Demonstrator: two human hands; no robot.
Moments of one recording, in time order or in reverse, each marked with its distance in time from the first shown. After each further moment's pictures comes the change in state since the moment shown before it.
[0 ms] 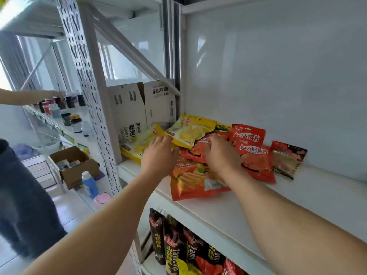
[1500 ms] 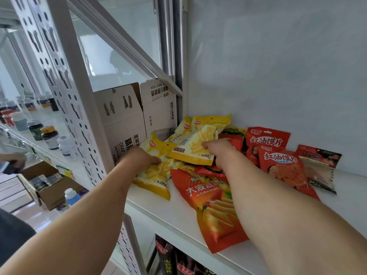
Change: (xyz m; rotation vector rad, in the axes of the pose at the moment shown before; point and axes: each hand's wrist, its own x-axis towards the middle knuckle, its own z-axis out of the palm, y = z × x) left_hand 0.137 -0.117 0.019 -0.092 -0.455 -0.463; right_hand 0.132 -0.020 0.090 0.853 -0.262 0.795
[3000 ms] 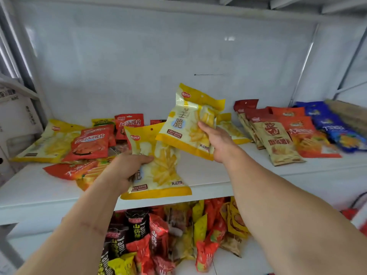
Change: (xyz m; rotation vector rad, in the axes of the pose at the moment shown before) left_hand -0.300 0.084 0.083 -0.862 -0.833 0.372; right_hand -0.295 0.113 -0.268 0.486 0.549 -0.150
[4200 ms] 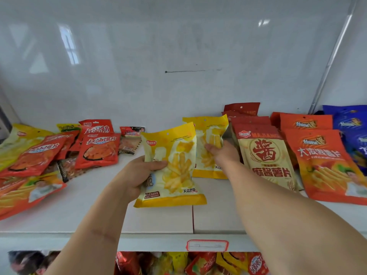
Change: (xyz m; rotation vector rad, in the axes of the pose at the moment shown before) left_hand 0.116 -0.004 0.212 -0.106 -0.035 -0.032; right_hand 0.186 0.012 -0.176 -0.593 0.090 -0.133
